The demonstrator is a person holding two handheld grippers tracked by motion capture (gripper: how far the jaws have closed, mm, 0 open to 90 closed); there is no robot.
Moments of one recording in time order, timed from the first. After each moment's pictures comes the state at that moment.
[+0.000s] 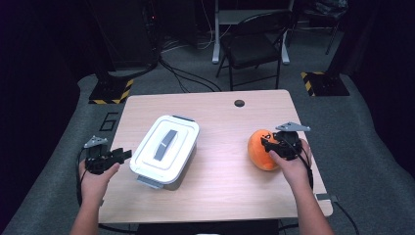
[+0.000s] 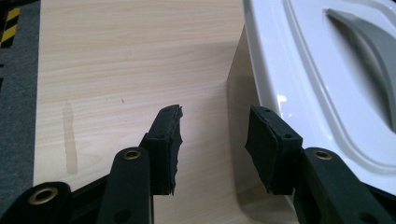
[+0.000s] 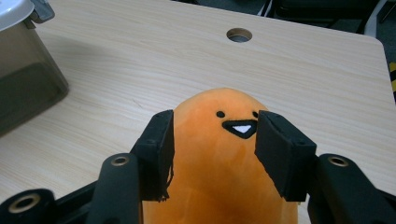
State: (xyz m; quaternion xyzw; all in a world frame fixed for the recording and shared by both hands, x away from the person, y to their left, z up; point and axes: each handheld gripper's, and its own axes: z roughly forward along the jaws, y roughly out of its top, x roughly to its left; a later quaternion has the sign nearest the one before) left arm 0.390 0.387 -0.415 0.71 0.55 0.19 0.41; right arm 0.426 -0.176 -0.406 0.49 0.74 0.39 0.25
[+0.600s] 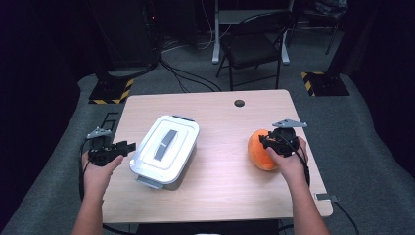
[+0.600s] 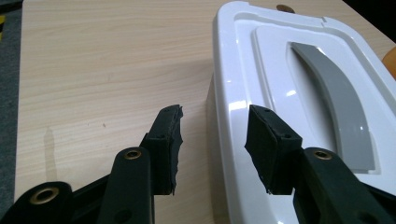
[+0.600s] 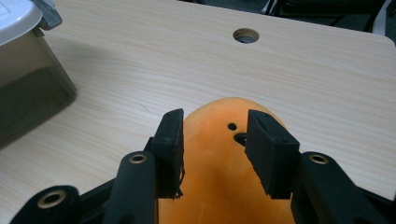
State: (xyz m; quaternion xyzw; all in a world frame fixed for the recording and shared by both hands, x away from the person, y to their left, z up) left arm 0.403 0.369 -0.390 0.72 0.54 0.17 0.41; right arm 0.431 -0.167 -0.401 0.49 0.74 0.39 0.24
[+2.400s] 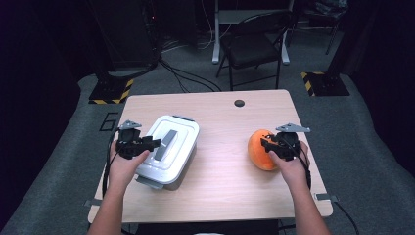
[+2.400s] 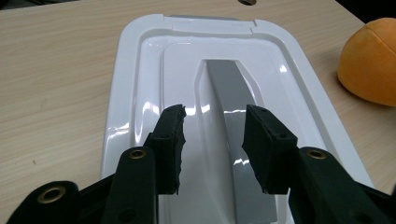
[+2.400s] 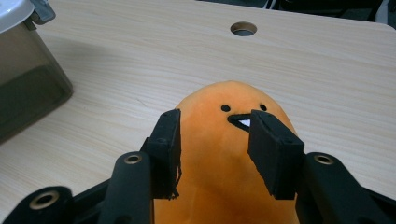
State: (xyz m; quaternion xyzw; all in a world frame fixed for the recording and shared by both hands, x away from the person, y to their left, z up) left arm 0.417 0.291 -0.374 0.75 0.50 0.16 0.39; right arm 0.428 -0.177 -0.415 0.50 0.73 0.40 0.23
